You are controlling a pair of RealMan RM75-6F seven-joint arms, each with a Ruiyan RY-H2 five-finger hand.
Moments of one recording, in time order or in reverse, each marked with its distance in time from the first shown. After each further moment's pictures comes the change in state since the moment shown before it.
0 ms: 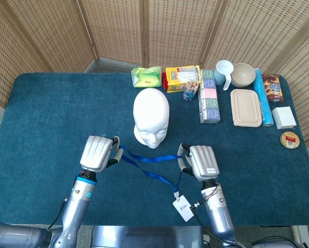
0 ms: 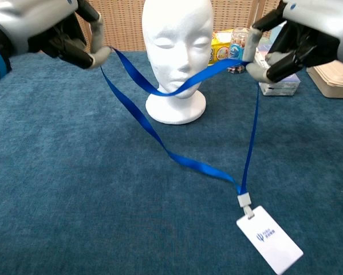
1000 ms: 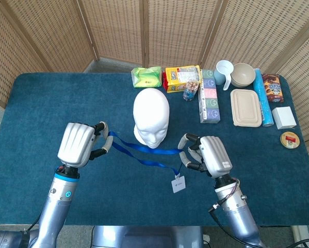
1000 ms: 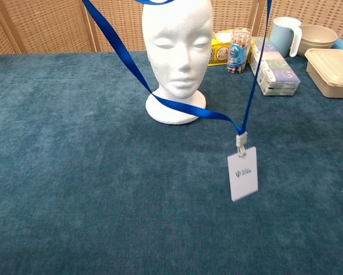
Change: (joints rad) left arm 0.027 0.212 -0.135 -0.263 0.045 0.010 -0.014; right arm -0.022 0.296 0.124 -0.206 -0.024 -0.152 0.330
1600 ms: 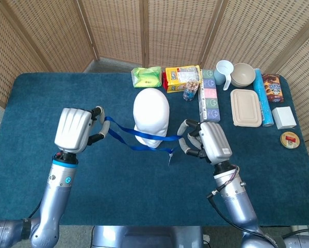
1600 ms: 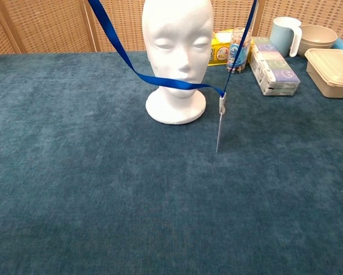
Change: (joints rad) left arm -0.066 0.035 -0.104 0.079 -0.102 -0.030 0.006; right arm 0.091 0.027 0.101 0.050 0.129 -0.016 0.012
